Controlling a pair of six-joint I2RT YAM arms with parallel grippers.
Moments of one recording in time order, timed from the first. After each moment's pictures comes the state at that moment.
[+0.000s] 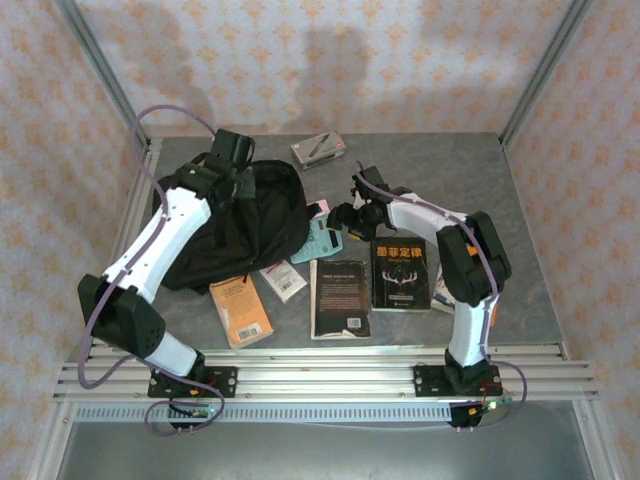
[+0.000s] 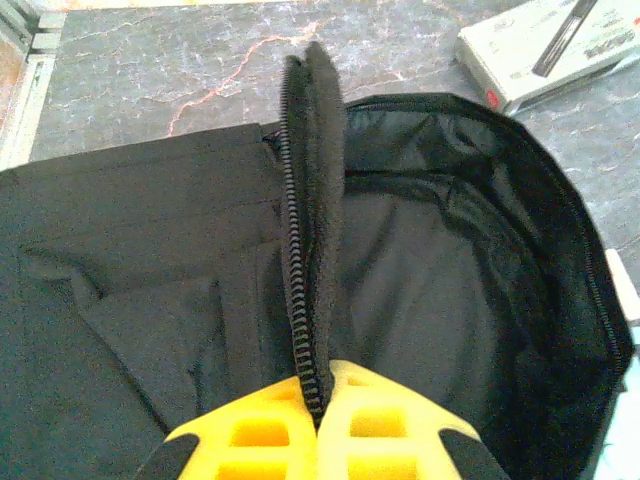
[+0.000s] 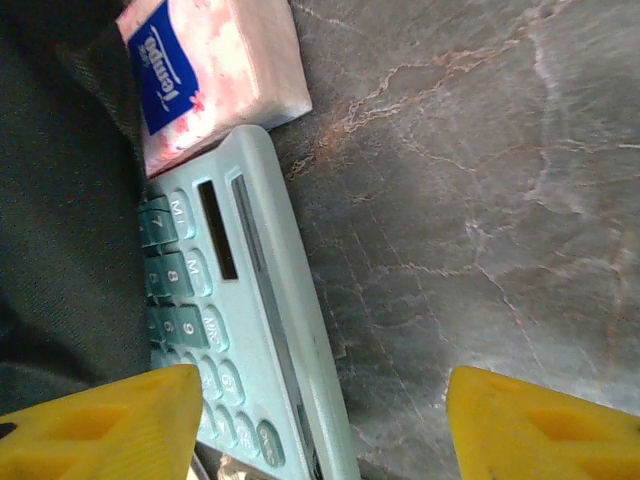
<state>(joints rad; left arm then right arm) -0.30 1.51 1.51 -0.86 -0.33 -0.31 0.47 1.94 1.35 -0.49 -0.38 0.67</state>
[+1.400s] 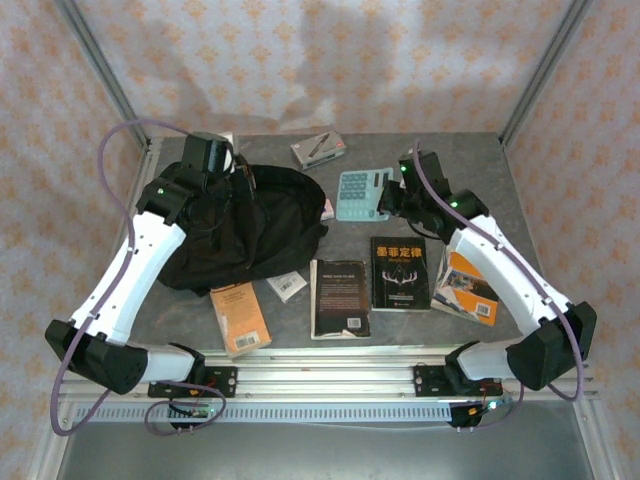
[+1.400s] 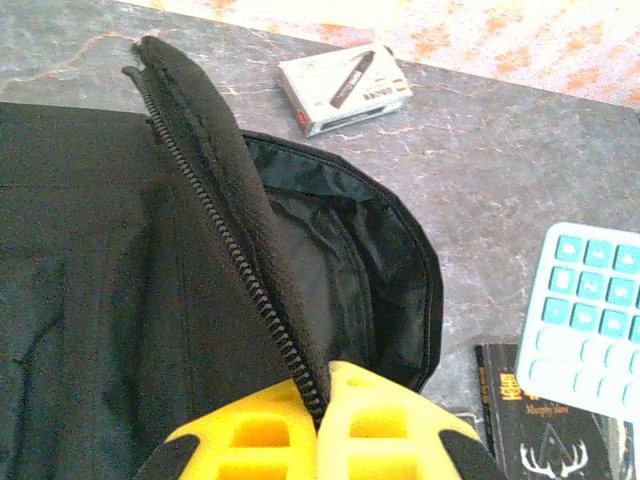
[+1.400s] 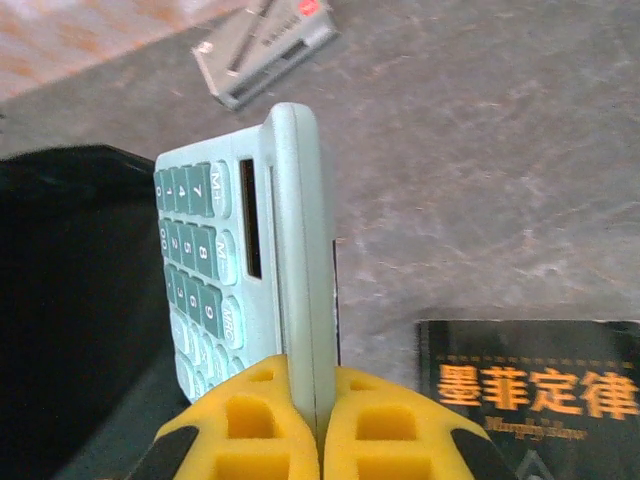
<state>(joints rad) -0.31 1.33 1.50 -0.87 -0.01 -0.47 0.47 1.34 1.33 -0.73 0.03 0.60</state>
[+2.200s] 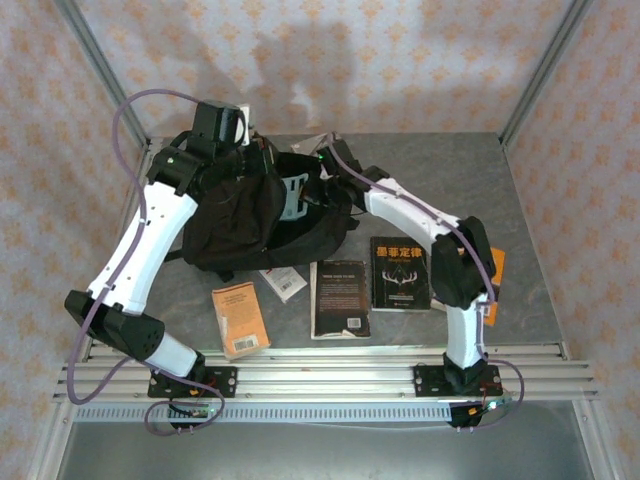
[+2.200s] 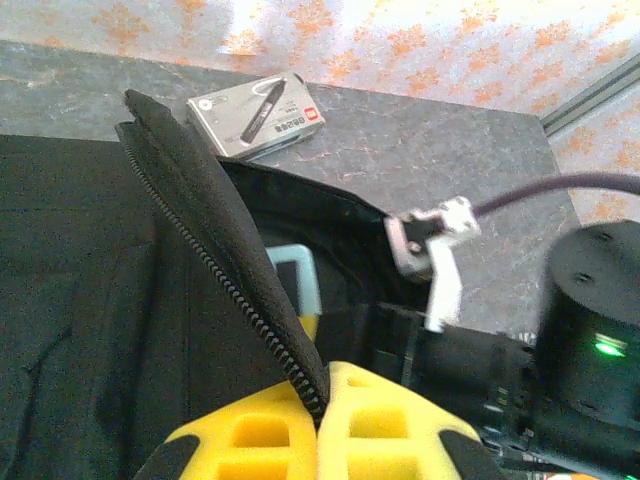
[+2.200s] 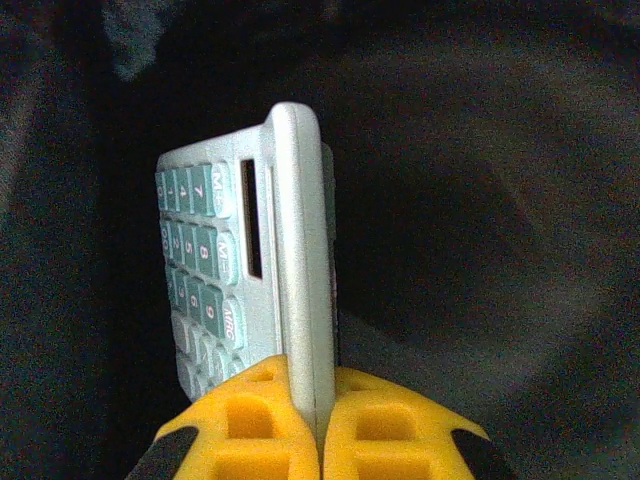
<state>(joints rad) -0.33 1.52 1.79 -0.93 0.09 -0.46 0.63 2.00 1.72 -0.51 -0.28 0.87</state>
